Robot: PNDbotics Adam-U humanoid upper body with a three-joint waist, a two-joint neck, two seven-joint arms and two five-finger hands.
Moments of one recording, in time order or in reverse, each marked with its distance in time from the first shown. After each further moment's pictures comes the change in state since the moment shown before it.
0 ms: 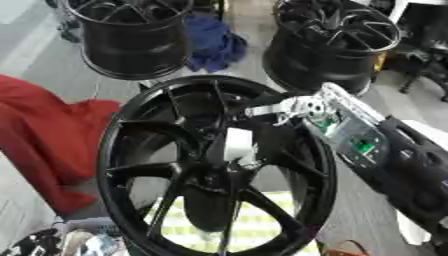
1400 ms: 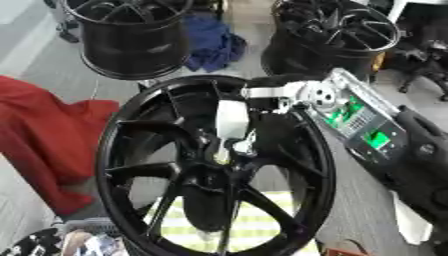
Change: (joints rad) left arm 0.002 0.000 0.000 0.000 0.000 0.000 0.000; right arm -0.035 -0.068 -0.028 -0.196 -0.129 0.079 -0.109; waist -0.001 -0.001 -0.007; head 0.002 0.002
